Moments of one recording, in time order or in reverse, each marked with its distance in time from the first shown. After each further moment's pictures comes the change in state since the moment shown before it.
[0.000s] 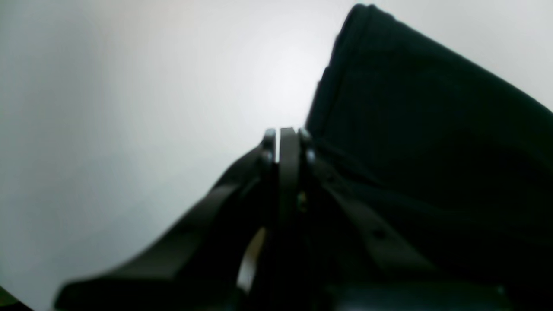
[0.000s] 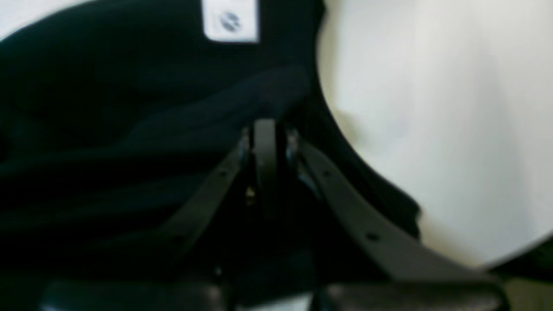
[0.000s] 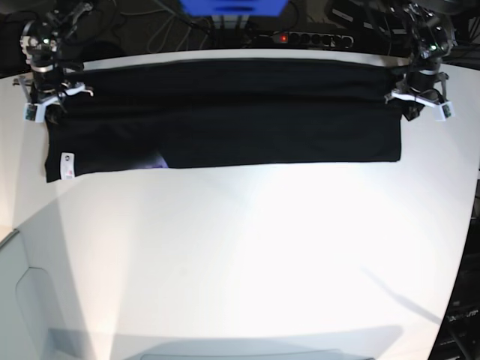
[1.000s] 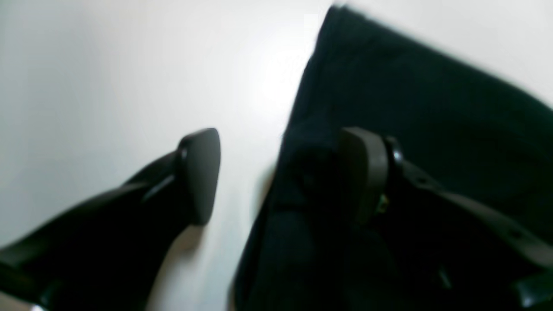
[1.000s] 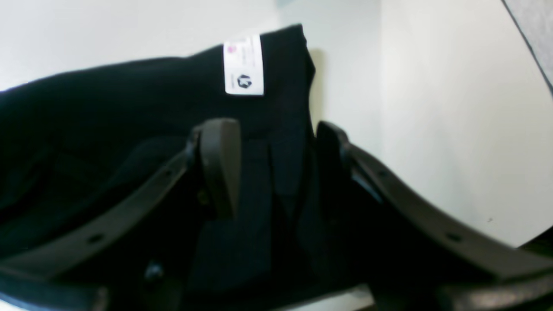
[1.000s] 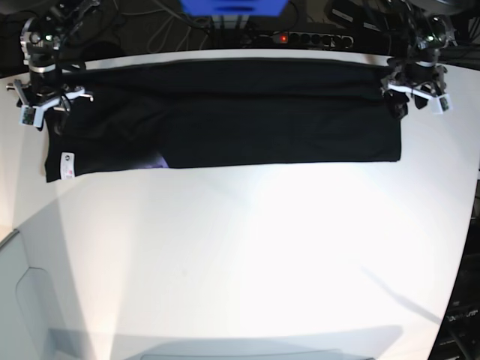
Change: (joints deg) left arm 3.7 1.4 1.2 3.8 -0.3 0.0 0.1; right arm 0.0 -3.3 -0.3 8.6 -0.4 0.0 0.1
